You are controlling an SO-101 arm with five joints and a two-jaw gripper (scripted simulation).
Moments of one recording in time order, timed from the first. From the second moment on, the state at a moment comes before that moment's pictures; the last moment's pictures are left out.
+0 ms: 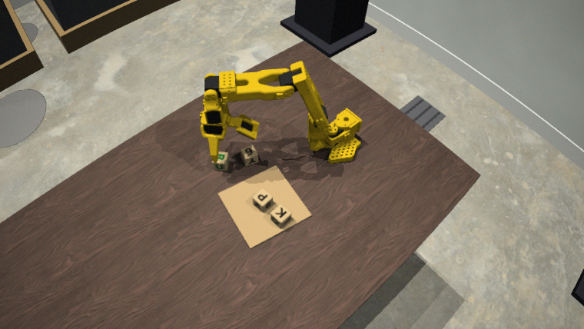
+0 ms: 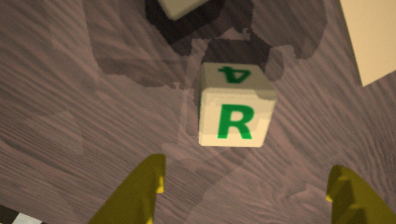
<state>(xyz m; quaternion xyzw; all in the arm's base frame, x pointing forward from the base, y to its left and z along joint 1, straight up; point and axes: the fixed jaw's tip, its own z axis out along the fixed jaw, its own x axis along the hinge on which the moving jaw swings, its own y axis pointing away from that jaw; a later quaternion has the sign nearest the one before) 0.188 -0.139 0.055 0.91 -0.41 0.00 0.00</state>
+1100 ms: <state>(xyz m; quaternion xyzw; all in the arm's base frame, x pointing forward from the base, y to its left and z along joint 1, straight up) 0.191 -0.140 0.036 0.91 -0.41 0.00 0.00</state>
